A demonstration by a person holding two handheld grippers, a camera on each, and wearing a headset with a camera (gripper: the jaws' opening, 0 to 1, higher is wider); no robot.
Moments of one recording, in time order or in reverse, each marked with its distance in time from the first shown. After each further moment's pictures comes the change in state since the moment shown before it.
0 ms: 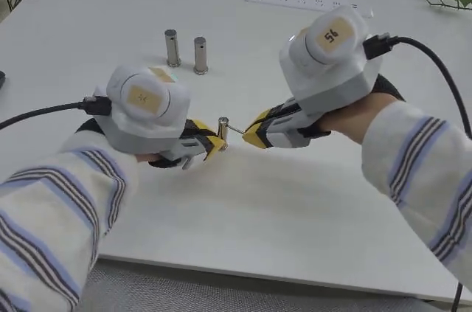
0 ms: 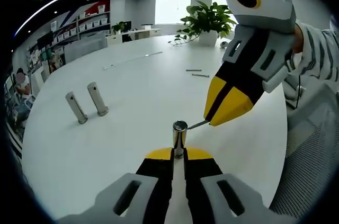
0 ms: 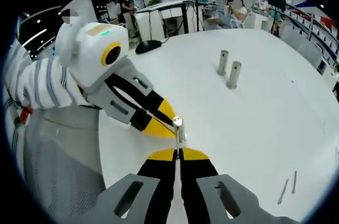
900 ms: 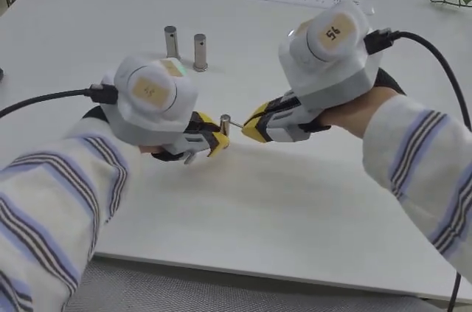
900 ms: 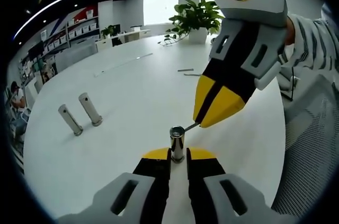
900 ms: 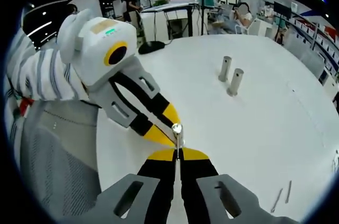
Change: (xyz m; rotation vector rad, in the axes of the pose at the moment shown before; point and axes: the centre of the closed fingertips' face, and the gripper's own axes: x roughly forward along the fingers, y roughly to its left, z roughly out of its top) left arm 0.005 -0.004 0.006 0.080 0.012 -0.054; right arm 0.000 -0.003 0.007 -0.063 -0.017 0.001
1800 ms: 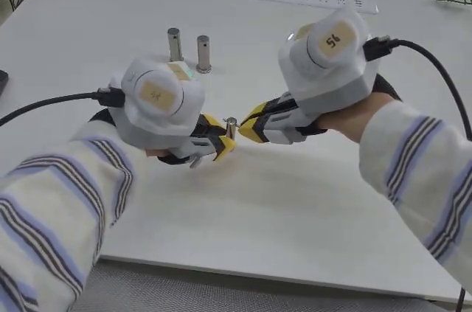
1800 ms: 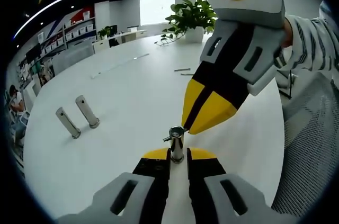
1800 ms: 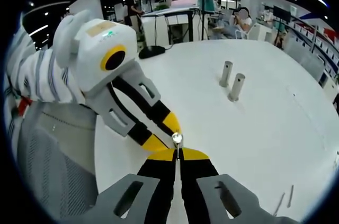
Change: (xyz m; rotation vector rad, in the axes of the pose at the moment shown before) left arm 0.001 -0.003 0.001 0.023 0.004 -0.014; right arm 0.013 -0.008 0.007 -0.007 -0.048 -0.001
